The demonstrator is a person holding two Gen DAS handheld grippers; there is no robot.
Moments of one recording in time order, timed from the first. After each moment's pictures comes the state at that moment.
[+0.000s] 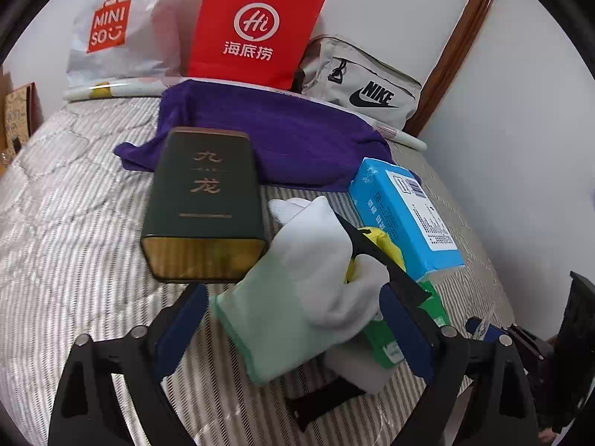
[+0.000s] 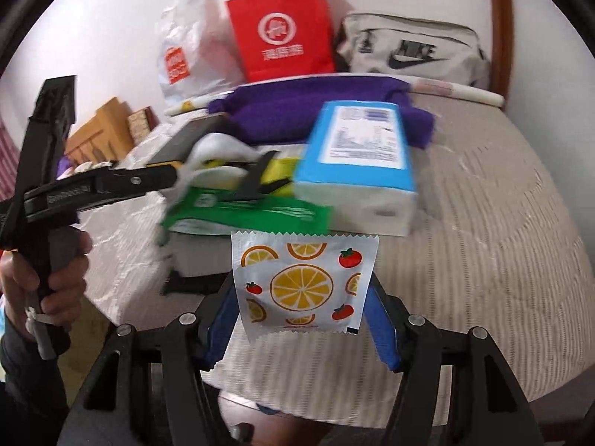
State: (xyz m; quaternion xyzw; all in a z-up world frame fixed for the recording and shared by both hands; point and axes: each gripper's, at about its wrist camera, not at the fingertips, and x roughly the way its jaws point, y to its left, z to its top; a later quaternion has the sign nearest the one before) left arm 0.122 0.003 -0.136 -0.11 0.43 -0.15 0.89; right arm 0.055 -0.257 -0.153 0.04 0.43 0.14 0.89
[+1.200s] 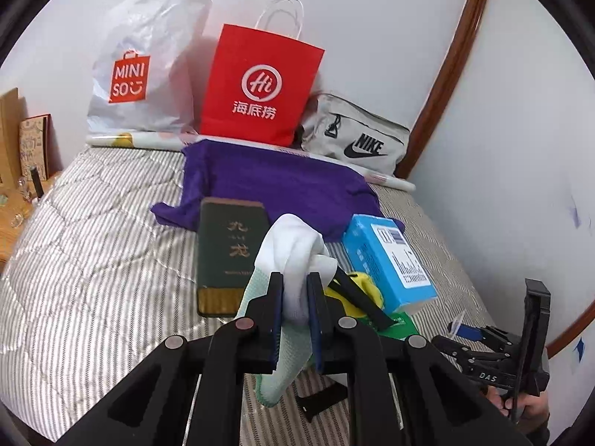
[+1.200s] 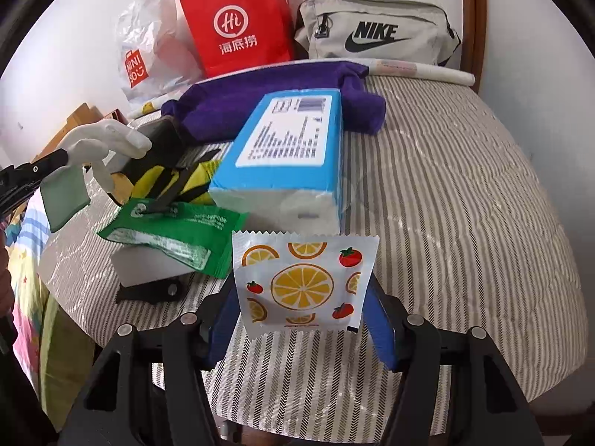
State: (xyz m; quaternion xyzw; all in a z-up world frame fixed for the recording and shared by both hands) left arm 0.096 0.041 -0.074 -0.11 0.35 -0.14 0.92; right arm 0.078 -0.290 -0.149 0.04 0.46 0.11 0.88
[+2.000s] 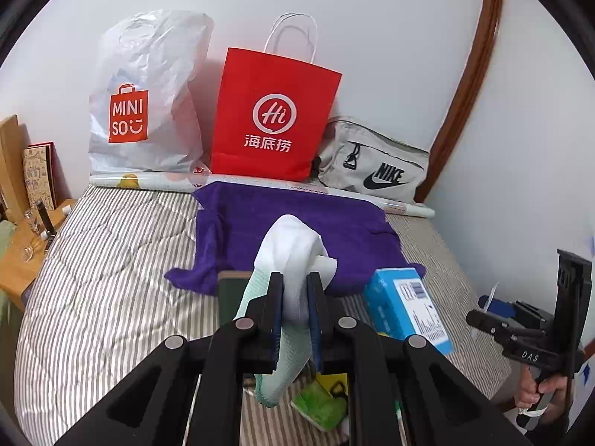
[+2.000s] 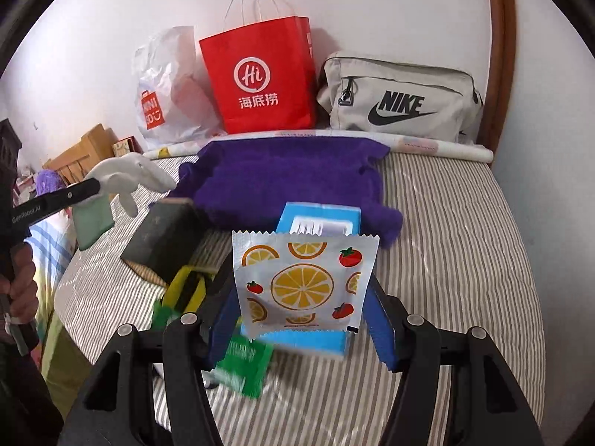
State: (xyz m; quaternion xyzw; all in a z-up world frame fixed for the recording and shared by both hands) left arm 0.163 0.048 -0.037 -0.10 0.35 -0.12 0.93; right arm 0.157 -0.276 -0.065 0.02 0.41 0.13 0.90
